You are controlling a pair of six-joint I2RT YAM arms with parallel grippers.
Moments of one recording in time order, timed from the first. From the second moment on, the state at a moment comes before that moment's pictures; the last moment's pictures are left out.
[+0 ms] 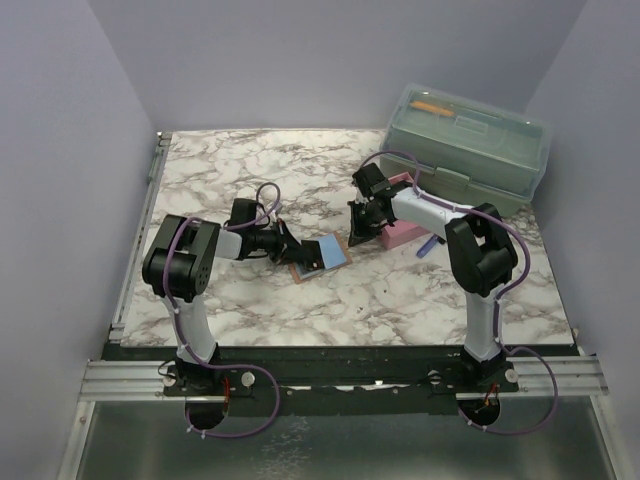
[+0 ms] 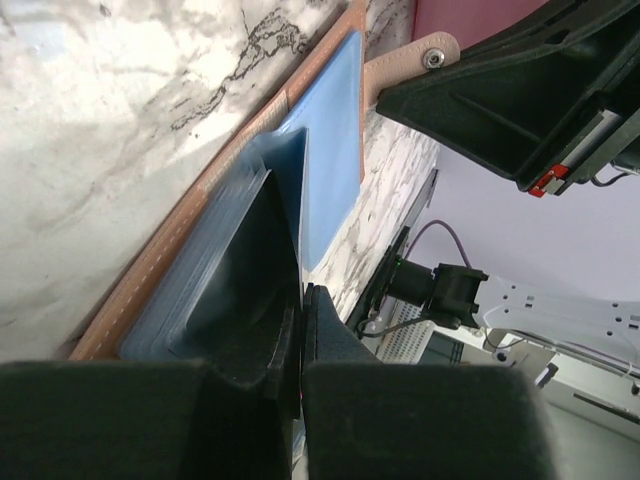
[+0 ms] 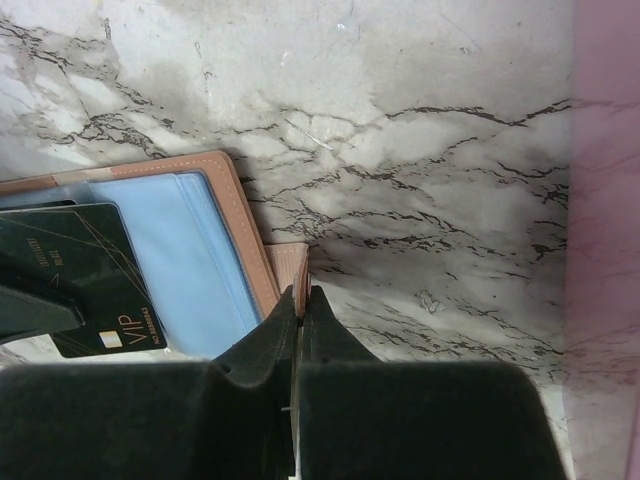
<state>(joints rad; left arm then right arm) -0.21 1.90 0.80 0.30 0.98 -0.83 0.54 2.03 1.45 -0.57 -0.19 0.44</state>
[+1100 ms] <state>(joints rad) -0.25 1.85 0.68 0.36 0.97 -0.92 0.54 2.03 1.45 -0.57 -0.20 0.42</state>
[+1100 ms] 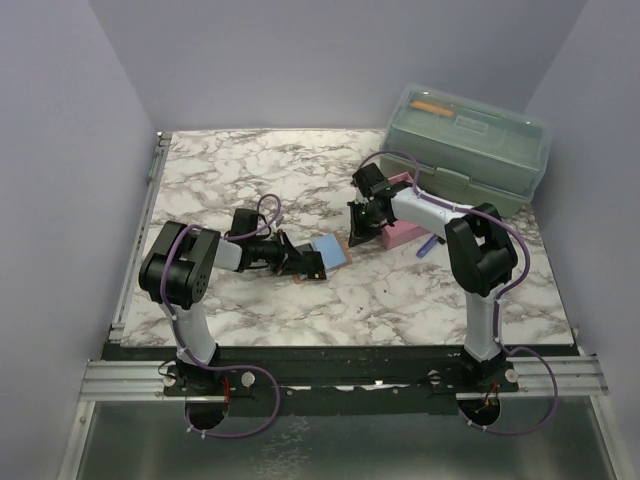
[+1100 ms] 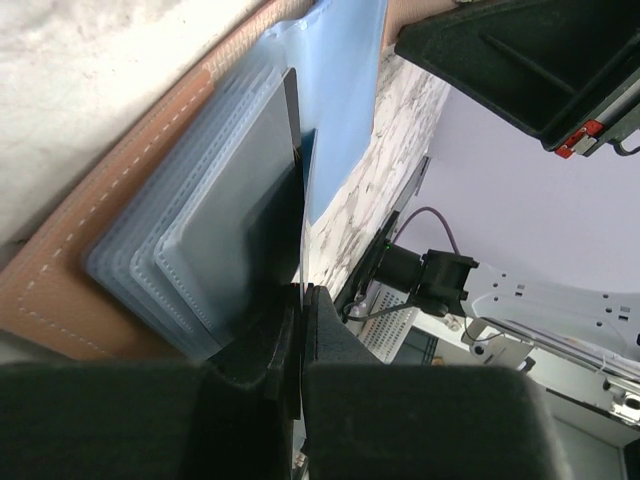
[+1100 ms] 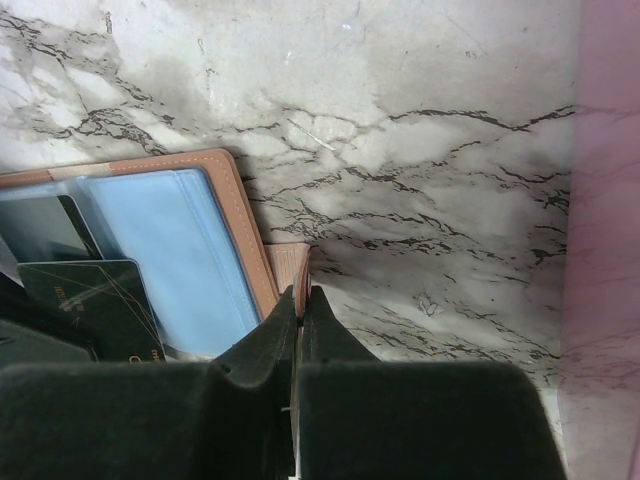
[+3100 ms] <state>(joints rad) -0.22 1.77 0.73 0.15 0.93 -0.83 0.69 2.17 1.71 -0.77 -0.05 0.30</state>
